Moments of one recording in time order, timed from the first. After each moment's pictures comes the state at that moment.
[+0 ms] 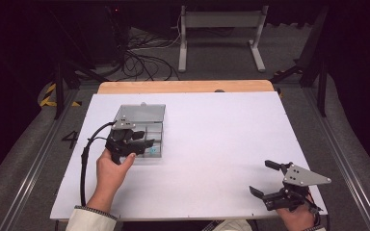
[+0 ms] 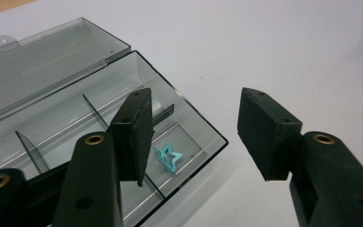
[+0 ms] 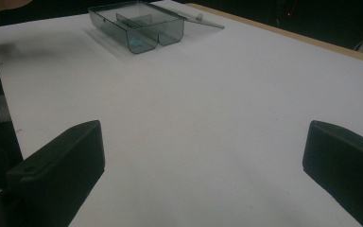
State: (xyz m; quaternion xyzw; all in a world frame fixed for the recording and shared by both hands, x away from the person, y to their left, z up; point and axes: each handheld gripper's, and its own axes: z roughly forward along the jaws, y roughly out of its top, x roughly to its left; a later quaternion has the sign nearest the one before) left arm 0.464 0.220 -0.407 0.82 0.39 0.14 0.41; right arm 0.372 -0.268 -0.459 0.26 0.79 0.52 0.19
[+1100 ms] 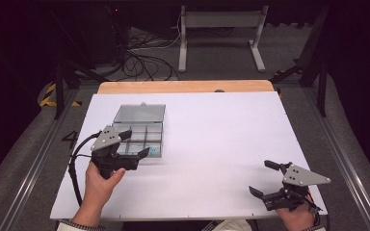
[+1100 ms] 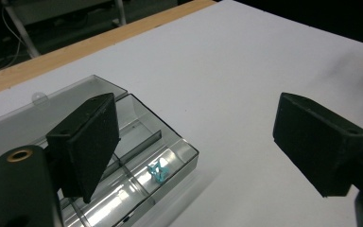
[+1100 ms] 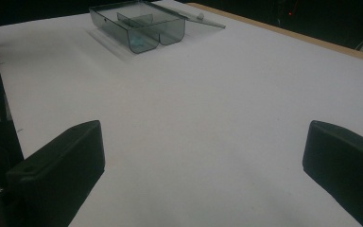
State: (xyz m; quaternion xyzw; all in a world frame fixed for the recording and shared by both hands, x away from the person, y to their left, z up) left arm 0.407 0.234 -0.386 0.78 0.34 0.21 0.48; right arm 0.372 -0.267 -0.459 0.26 0.79 0.52 0.19
